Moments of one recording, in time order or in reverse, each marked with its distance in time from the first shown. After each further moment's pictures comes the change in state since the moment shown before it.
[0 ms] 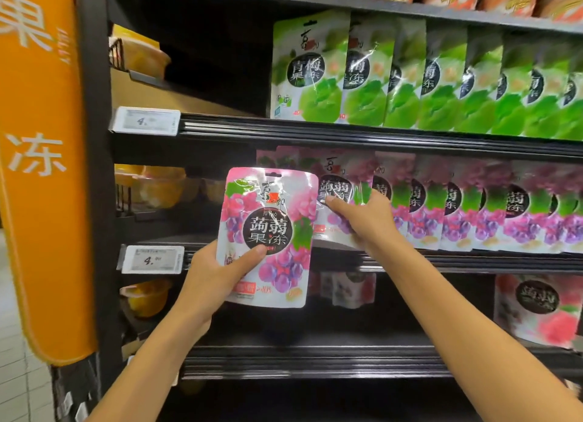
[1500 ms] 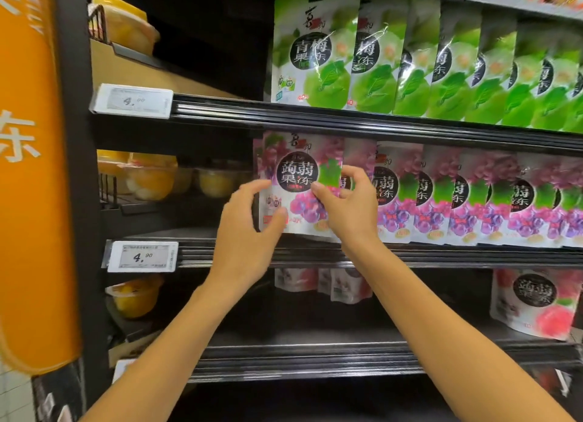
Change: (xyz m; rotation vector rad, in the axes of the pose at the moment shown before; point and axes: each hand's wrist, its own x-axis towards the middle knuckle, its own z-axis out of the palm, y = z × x) left_hand 0.036 0.017 0.032 0.380 0.137 0.467; right_hand -0.031 -0.012 0.048 -0.159 0.152 -0.226
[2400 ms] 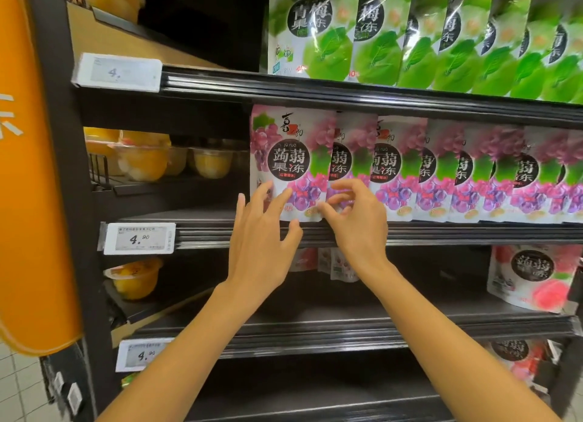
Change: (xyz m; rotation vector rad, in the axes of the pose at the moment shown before) left_hand -0.023 -0.014 0.025 0.389 -0.127 0.101; right_hand -0.030 0.036 -0.013 -0.364 0.033 -0.134
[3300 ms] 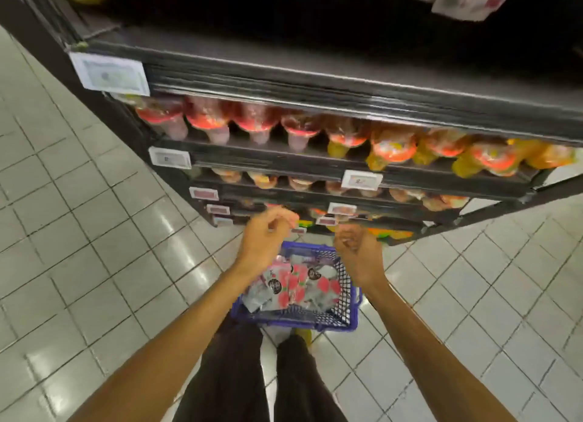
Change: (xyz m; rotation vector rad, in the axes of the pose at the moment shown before) left_hand -0.454 -0.052 0.178 -0.505 -0.587 -1.102; right_hand -0.457 0.290 -0.047 -0.046 -0.816 0.818
